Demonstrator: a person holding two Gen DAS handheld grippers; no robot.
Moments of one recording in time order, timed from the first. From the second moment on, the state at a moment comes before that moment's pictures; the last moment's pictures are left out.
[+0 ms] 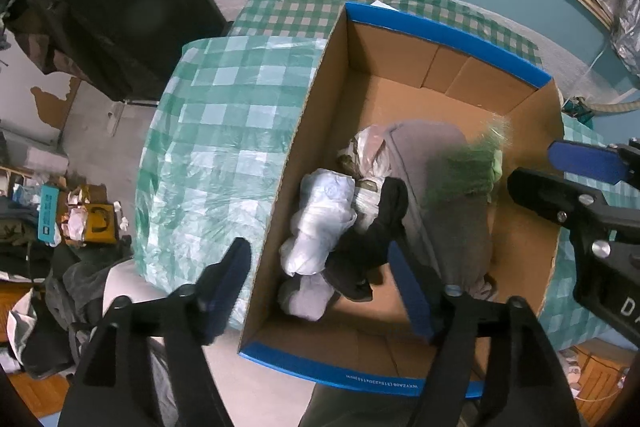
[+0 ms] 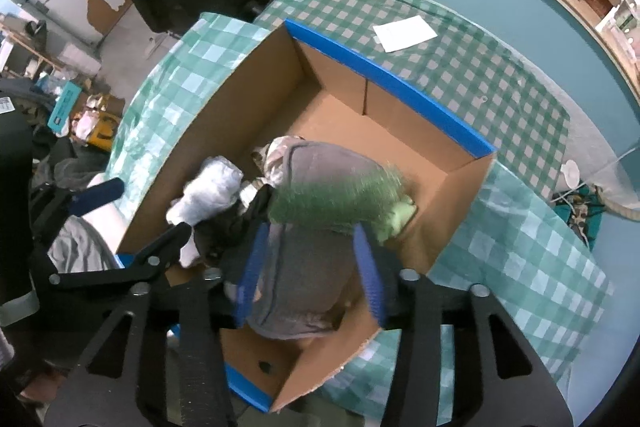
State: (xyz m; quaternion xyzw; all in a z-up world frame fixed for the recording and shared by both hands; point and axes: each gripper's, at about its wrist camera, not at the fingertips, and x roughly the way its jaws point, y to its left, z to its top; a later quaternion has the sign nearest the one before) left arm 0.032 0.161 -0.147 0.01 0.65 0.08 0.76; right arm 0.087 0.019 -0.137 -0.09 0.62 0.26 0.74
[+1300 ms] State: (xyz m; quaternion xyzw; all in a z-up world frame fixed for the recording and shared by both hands) left arm 0.004 0.118 -0.037 -0.01 0.59 0.06 0.80; right arm 0.061 -0.059 -0.042 -0.07 0.55 0.24 0.80
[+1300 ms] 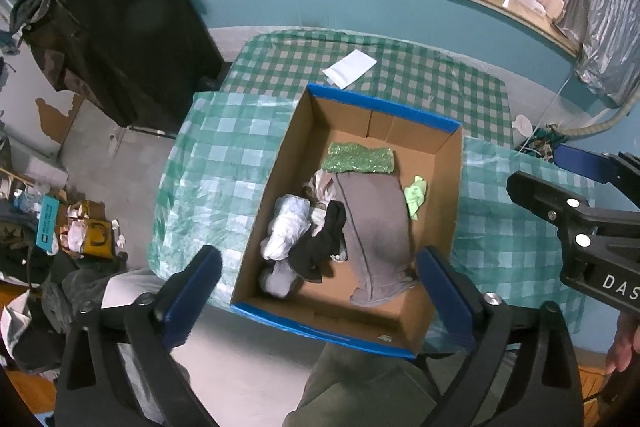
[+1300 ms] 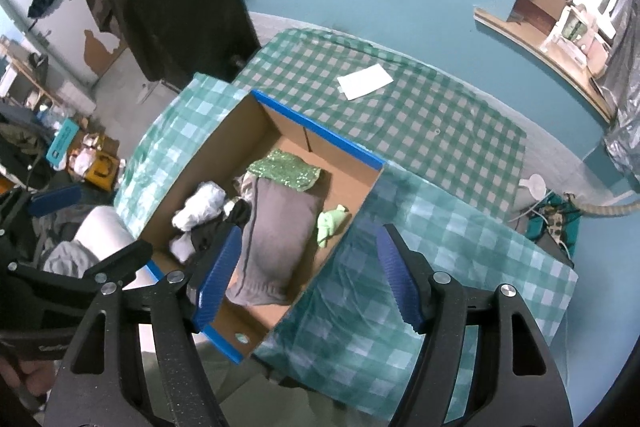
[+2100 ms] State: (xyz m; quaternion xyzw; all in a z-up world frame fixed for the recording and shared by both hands) left arm -0.007 0.101 -0.014 0.00 0.58 0.07 0.81; right arm 0.053 -0.083 -0.022 -0.06 0.54 0.24 0.81
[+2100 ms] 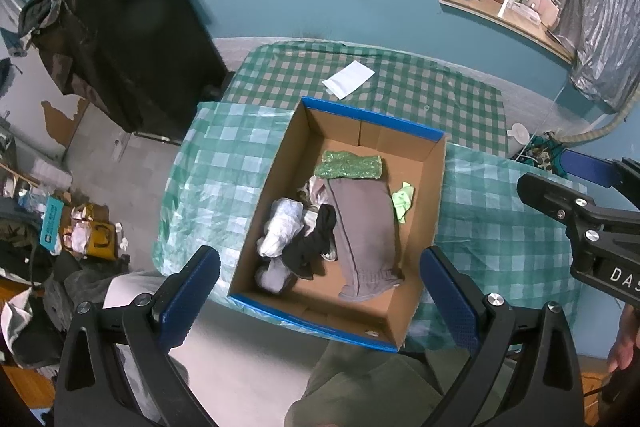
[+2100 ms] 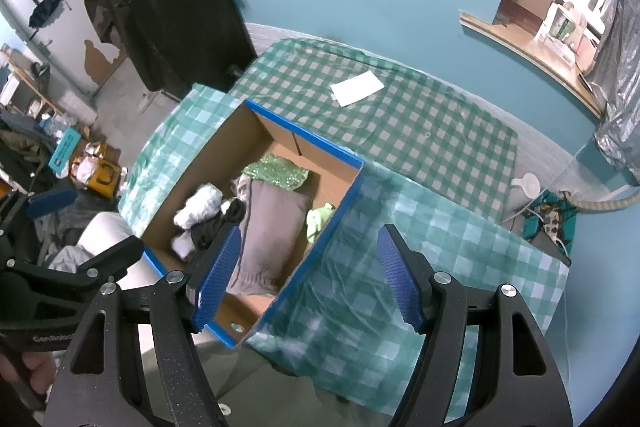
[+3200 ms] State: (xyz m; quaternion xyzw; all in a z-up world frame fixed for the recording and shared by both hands) left arm -0.013 0.100 -0.018 -0.01 0.59 0.07 0.80; right arm 0.052 -0.085 -0.022 -0.06 0.54 0.24 0.81
